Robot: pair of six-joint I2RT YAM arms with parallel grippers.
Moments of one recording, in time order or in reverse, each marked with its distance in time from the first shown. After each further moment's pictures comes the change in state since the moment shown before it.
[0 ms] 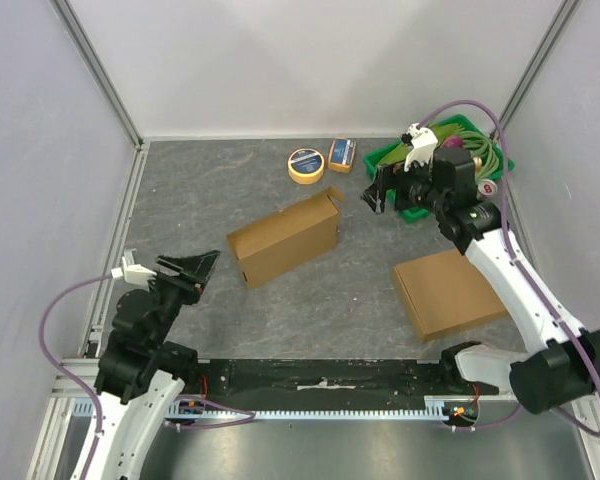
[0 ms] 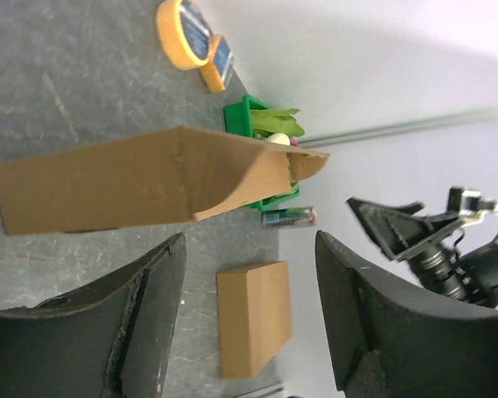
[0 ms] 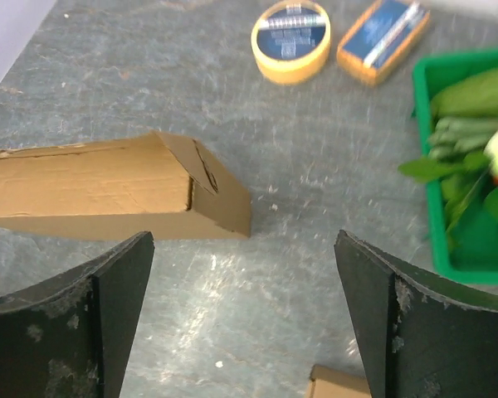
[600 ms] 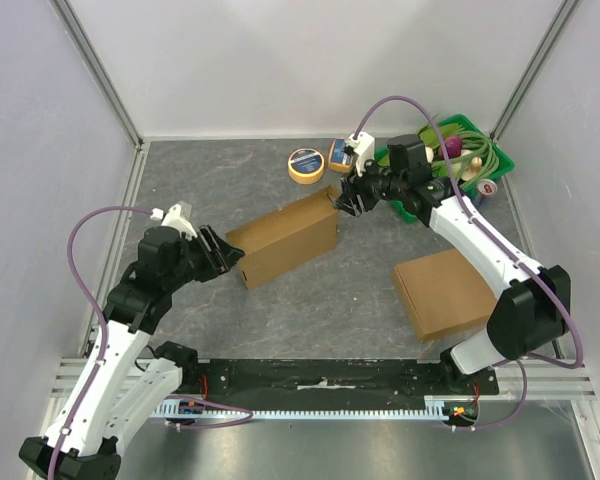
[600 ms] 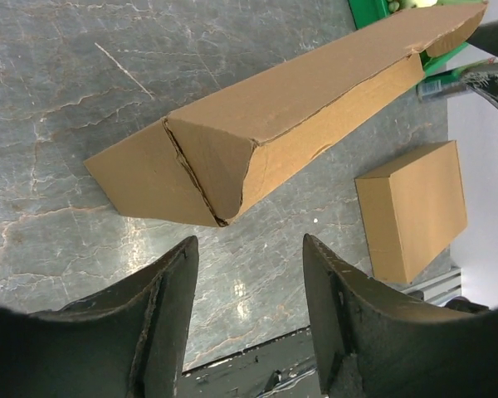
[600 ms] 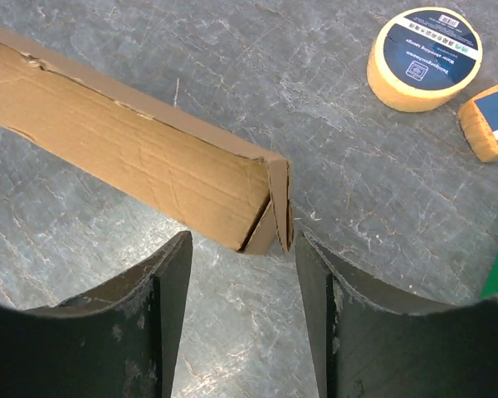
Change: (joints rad) left arm 0.000 0.563 0.328 -0.126 0.221 0.594; right arm 0.105 0.229 0.143 -0.016 -0.251 -0.384
